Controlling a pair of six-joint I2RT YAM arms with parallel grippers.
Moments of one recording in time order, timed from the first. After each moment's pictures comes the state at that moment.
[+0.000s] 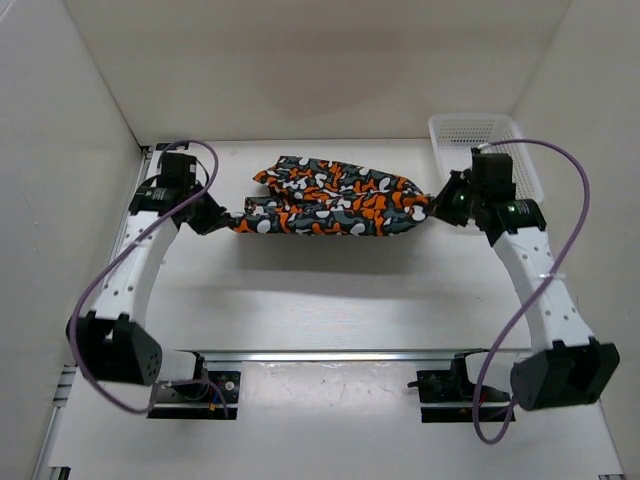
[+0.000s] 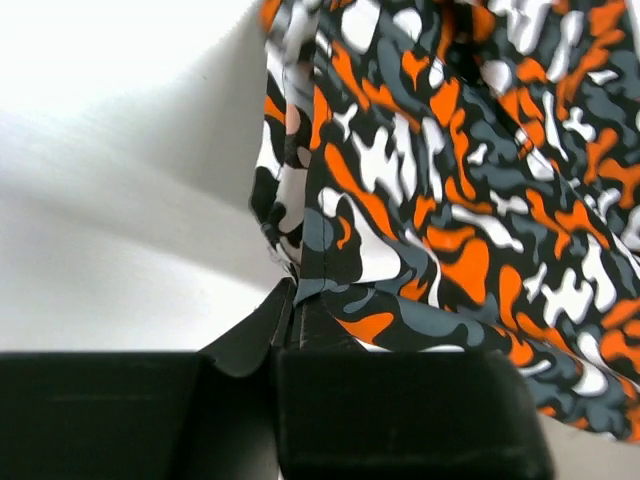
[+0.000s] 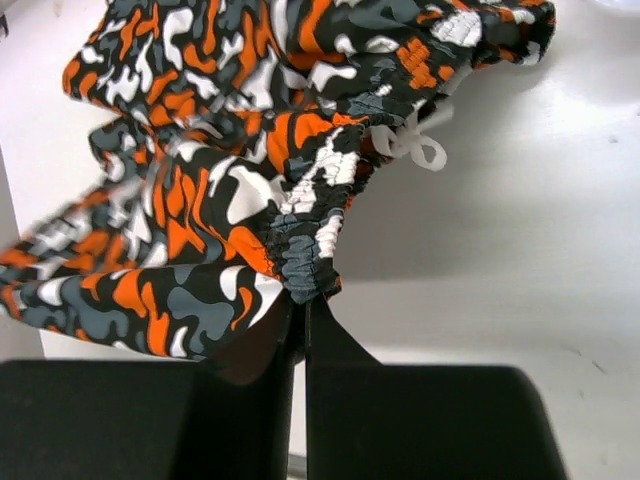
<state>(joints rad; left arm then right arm) -0.10 1.40 1.34 -0.91 0.03 -0.77 0.15 1.26 1.28 -0.73 -0.17 0.55</state>
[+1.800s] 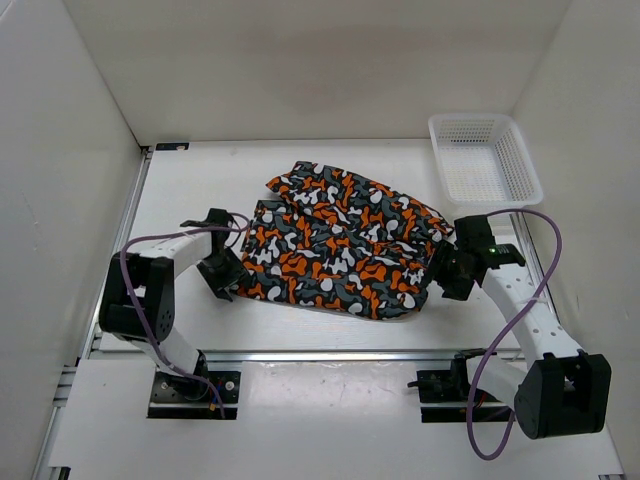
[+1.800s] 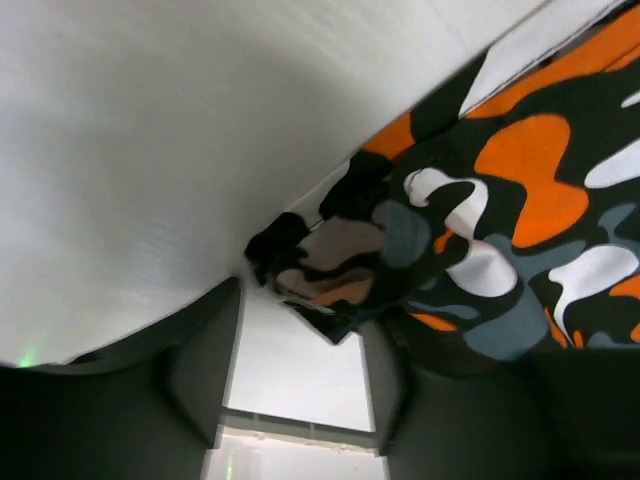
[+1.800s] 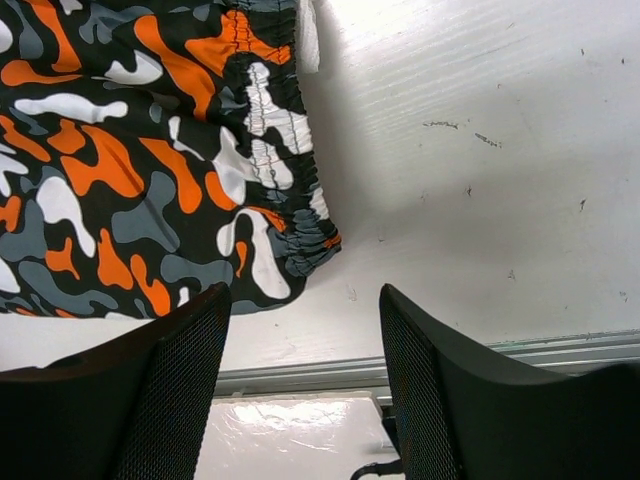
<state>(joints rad) -0.18 1.59 0.89 -0.78 0.02 -0.79 0.15 1.08 0.79 -0.87 -0.07 0.57</state>
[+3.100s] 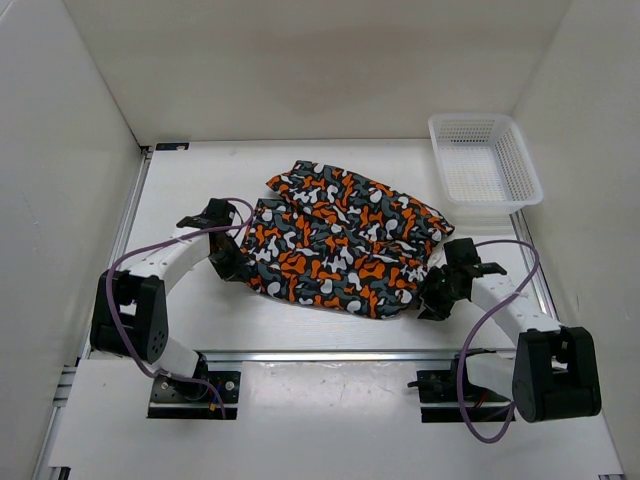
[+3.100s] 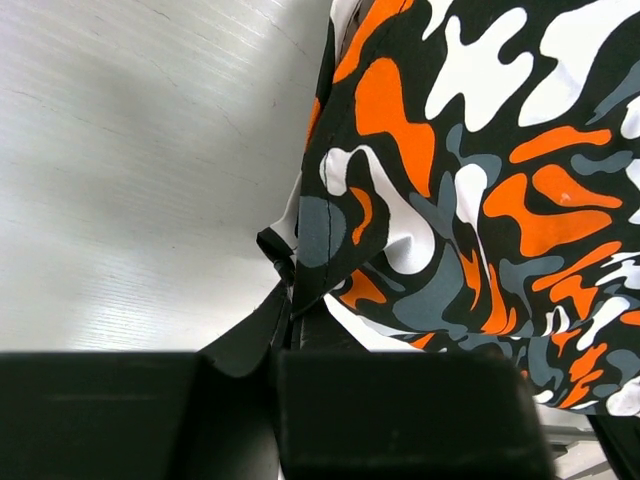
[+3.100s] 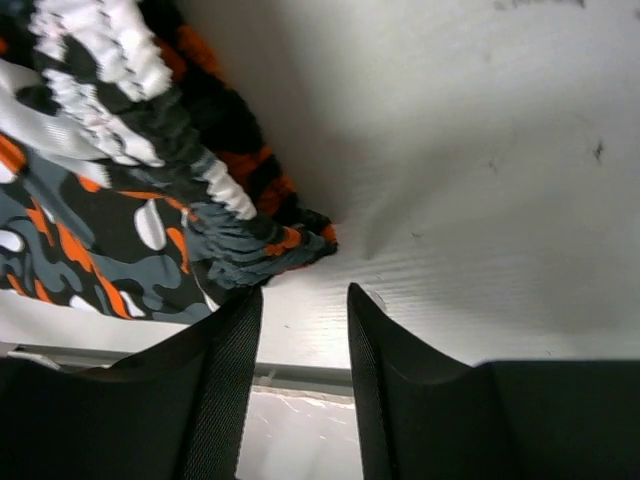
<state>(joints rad) -0.22 1.49 0.94 -0.76 0.05 -0.79 0.15 1.16 0.53 -0.66 -0.27 0.73</state>
